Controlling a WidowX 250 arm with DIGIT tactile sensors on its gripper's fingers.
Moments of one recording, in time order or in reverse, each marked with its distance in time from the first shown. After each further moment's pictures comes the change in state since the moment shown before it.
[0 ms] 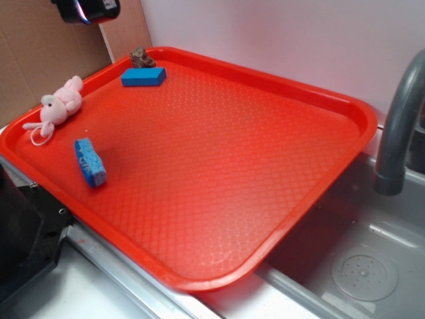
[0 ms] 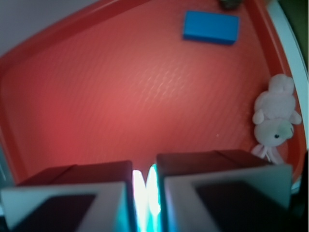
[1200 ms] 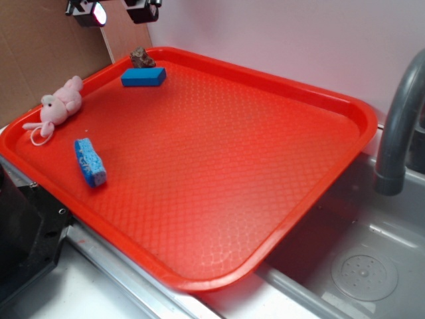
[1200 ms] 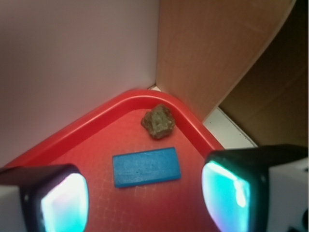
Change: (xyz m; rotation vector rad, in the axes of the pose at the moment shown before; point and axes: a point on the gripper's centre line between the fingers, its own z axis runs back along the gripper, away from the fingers) arm 0.109 0.091 -0.037 0.220 -0.516 0.346
